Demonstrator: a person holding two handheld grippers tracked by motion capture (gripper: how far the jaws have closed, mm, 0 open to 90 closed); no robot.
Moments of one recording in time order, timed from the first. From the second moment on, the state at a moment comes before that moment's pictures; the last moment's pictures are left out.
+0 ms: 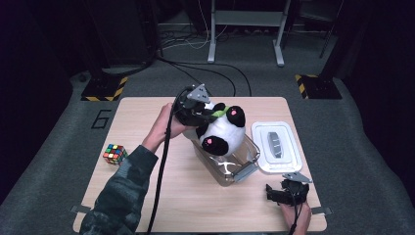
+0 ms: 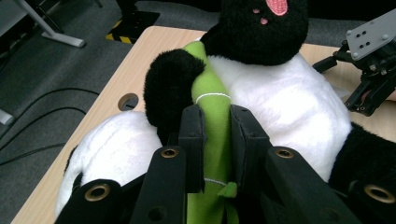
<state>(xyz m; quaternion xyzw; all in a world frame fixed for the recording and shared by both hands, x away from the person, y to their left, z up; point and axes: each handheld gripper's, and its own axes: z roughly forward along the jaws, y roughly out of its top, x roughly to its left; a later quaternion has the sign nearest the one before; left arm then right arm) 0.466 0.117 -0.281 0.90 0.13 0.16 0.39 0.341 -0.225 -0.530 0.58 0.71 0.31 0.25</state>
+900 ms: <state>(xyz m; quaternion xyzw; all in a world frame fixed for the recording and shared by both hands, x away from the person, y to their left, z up) 0.460 0.088 -0.310 0.92 0.07 0.12 0.36 0.340 -0.225 -0.530 0.58 0.71 0.31 0.25</state>
